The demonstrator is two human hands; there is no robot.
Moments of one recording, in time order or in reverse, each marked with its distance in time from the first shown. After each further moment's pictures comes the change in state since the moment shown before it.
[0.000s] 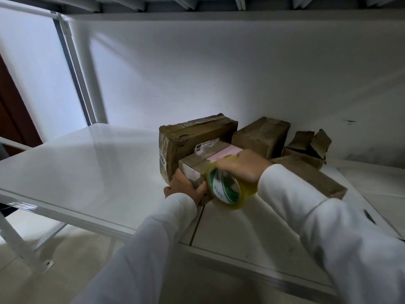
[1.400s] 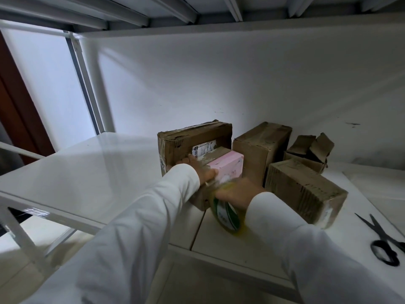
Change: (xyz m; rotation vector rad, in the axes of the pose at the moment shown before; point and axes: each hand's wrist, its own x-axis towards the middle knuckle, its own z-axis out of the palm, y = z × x) left_hand 0.011 0.070 -0.052 0.505 -0.243 0.123; right_hand 0.017 0.043 0.046 0.041 0.028 0.143
